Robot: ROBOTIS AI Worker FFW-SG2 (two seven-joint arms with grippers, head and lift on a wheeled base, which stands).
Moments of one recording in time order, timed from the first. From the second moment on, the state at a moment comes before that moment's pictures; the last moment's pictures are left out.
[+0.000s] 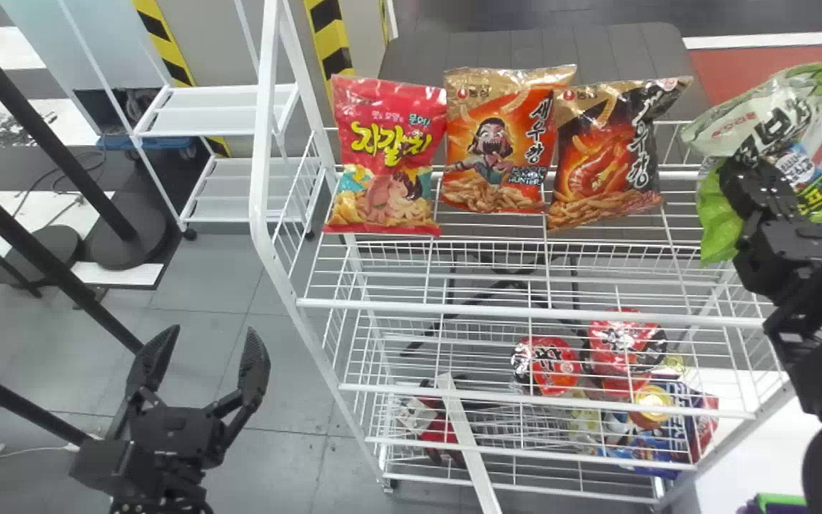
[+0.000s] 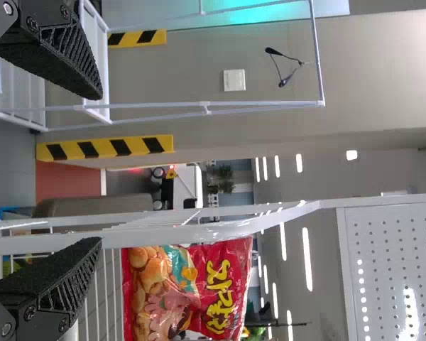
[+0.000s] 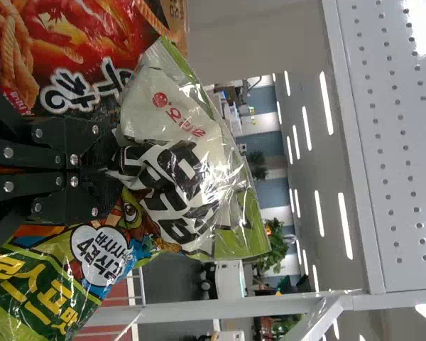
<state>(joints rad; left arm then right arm) 0.47 0.21 0.11 -1.41 0.18 -0.68 -0.06 0.12 0.00 -0.09 -1.70 -0.13 0.06 0.11</state>
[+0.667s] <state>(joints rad) 0.47 0.22 0.11 -1.41 0.19 -0.68 -0.06 0.03 0.00 -0.09 -1.54 -0.09 0.06 0.01</state>
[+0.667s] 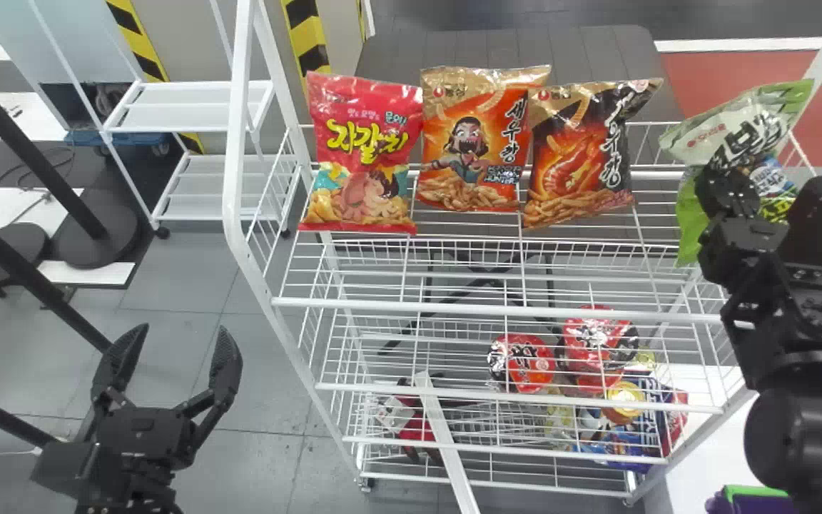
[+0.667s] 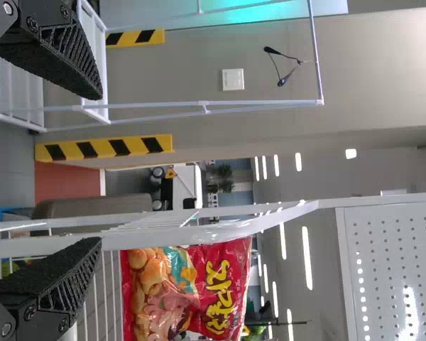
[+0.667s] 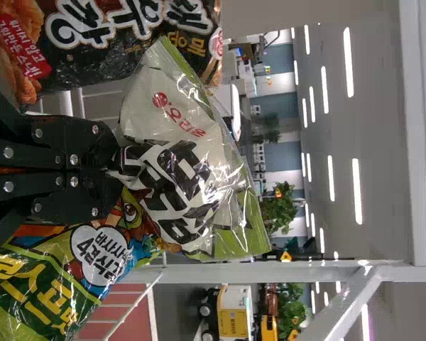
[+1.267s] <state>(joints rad) 0.47 0.22 0.11 -1.41 0.19 -0.68 -0.06 0.02 0.00 -0.11 -1.54 -0.11 0.15 0.01</state>
